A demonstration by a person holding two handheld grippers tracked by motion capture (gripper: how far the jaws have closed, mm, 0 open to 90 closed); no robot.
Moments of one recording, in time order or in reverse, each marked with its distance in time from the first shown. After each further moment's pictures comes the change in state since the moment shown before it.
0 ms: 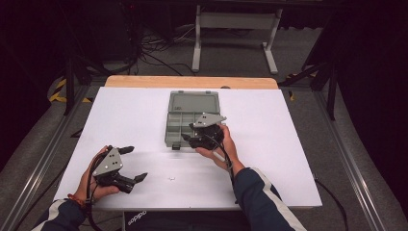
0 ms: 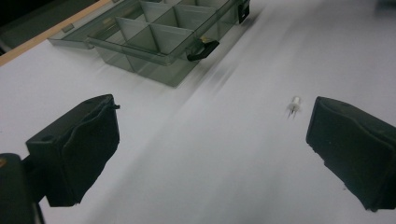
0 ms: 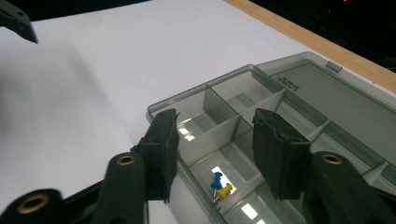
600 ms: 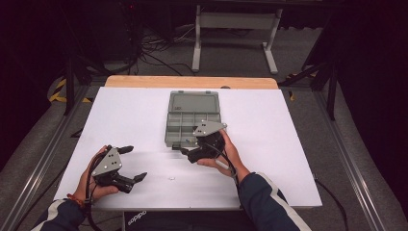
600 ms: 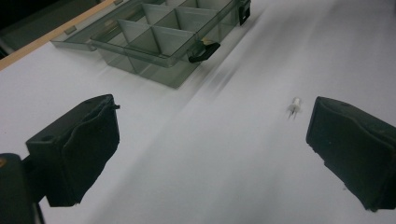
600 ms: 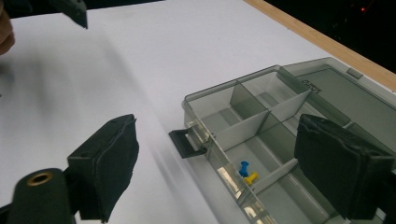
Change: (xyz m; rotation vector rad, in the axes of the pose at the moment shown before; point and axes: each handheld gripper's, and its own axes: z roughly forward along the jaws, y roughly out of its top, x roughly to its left) left arm 0.000 0.001 -0.002 -0.002 0.003 0.001; right arm 0.021 -0.004 -0.017 0.004 0.044 -0.070
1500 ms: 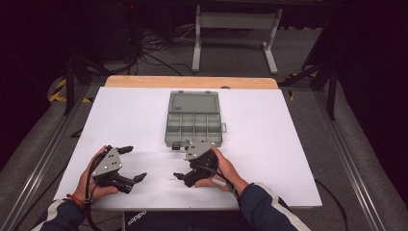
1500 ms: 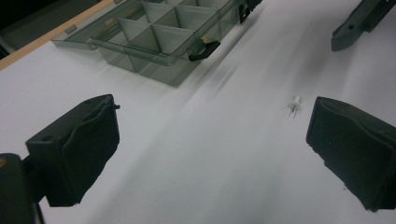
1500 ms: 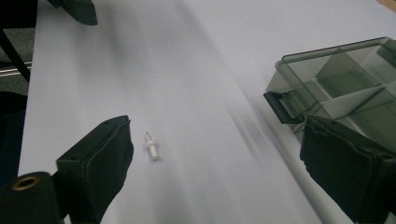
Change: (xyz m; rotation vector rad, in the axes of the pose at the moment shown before) left arm 0.000 0.000 -0.001 0.006 0.007 0.011; right arm 0.044 -0.021 0.009 0.093 0.153 -0.107
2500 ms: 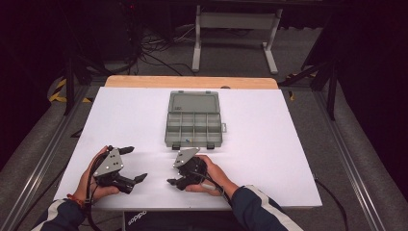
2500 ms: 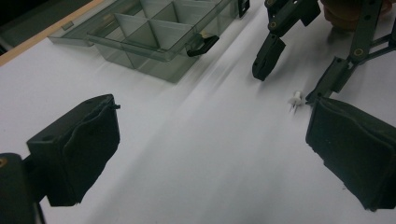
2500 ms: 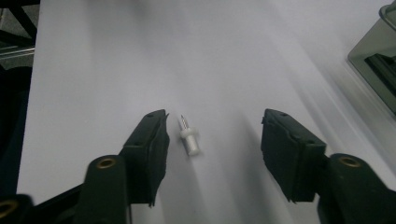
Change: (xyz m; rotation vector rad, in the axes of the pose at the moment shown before) left arm -0.001 0.000 0.003 0.022 -0.003 0.008; right arm 0.012 -0.009 0.040 0.111 0.111 0.022
